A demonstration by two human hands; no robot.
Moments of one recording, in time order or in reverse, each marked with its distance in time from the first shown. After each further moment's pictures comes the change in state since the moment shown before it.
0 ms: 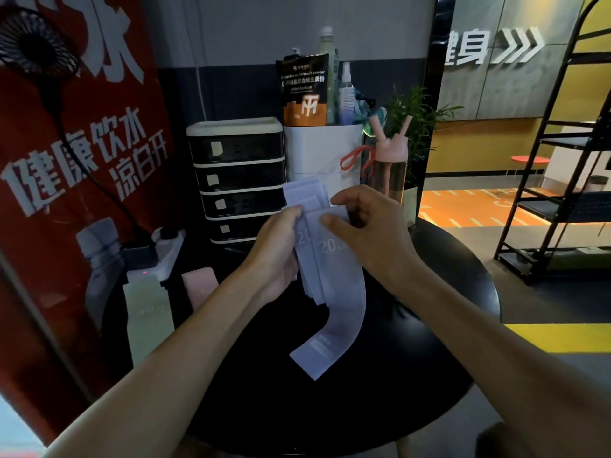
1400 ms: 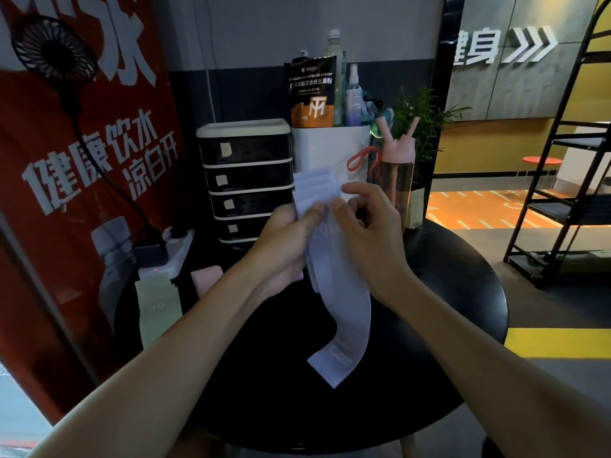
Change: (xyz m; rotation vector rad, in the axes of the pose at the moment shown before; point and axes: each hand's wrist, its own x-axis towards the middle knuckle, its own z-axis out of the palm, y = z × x) left_hand -0.007 0.007 0.004 0.007 -0.044 0.151; right_hand -0.009 -0.011 0.018 0.262 0.111 0.055
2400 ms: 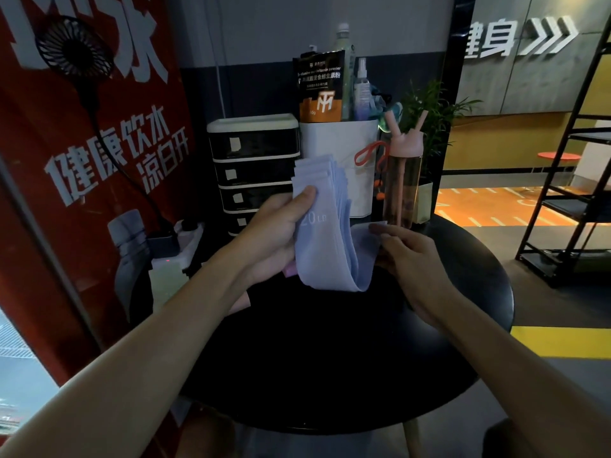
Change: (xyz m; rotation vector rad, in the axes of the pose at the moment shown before) left_hand -0.003 0.011 -0.018 0.023 0.021 -0.073; right_hand -0.021 0.032 -0.052 0.081 -0.097 0.405
